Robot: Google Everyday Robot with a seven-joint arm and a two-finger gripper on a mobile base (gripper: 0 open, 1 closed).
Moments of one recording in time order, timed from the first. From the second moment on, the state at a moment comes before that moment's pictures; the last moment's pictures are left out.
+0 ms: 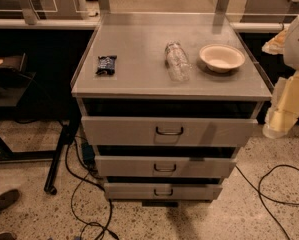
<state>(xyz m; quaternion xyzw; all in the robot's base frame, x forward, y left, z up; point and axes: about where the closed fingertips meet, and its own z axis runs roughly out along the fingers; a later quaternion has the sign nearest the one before) 0.438 -0.217 0.976 -0.60 0.78 -0.03 0.16</state>
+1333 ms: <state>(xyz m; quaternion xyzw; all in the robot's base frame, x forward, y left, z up) 0.384 -0.214 0.865 -0.62 0.77 -0.03 0.14</state>
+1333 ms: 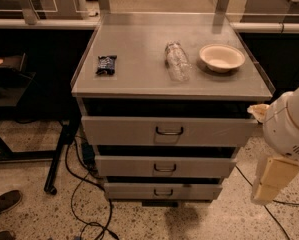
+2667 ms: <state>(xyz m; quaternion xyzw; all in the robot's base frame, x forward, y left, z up) 0.344 -0.191 0.711 -0.65 0.76 0.02 0.07</state>
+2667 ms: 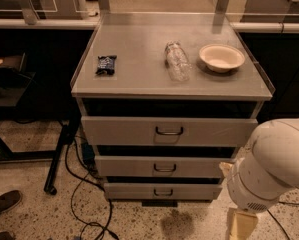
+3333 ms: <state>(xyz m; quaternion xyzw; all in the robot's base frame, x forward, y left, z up) 0.335 -0.179 0.689 -0.66 0.75 0.03 0.06</state>
